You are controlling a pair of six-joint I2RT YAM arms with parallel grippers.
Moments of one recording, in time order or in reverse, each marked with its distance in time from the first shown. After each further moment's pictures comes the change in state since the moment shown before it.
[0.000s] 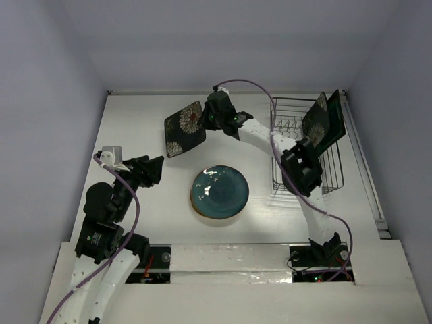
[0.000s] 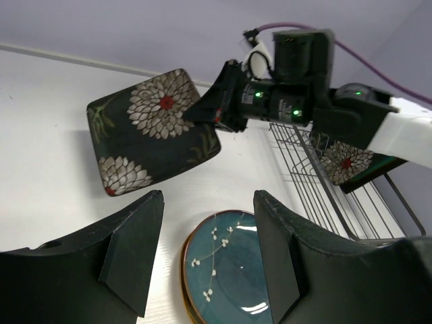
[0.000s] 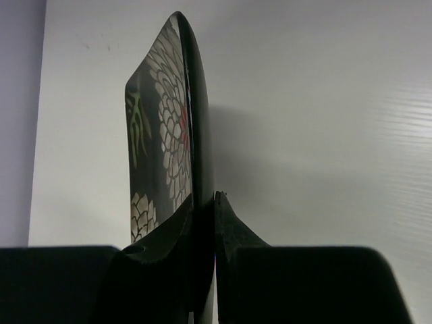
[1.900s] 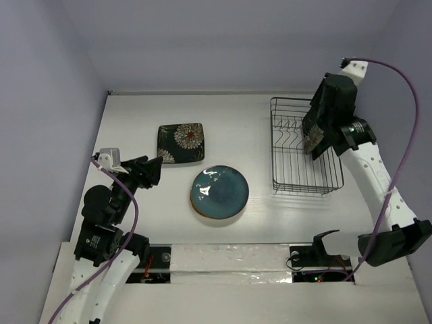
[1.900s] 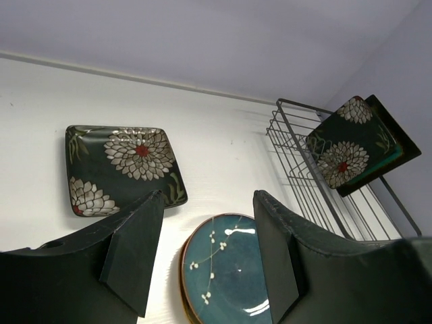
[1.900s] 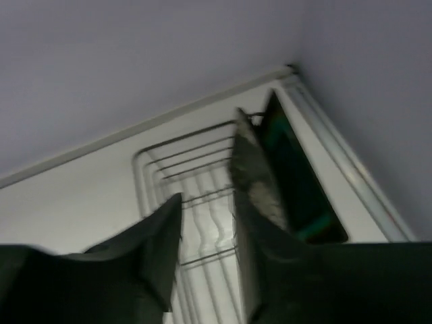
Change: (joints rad) left arm 0.000 -0.024 0.000 0.000 0.002 0.000; right arm -0.361 -0.917 -0.457 -0.186 0.529 -0.388
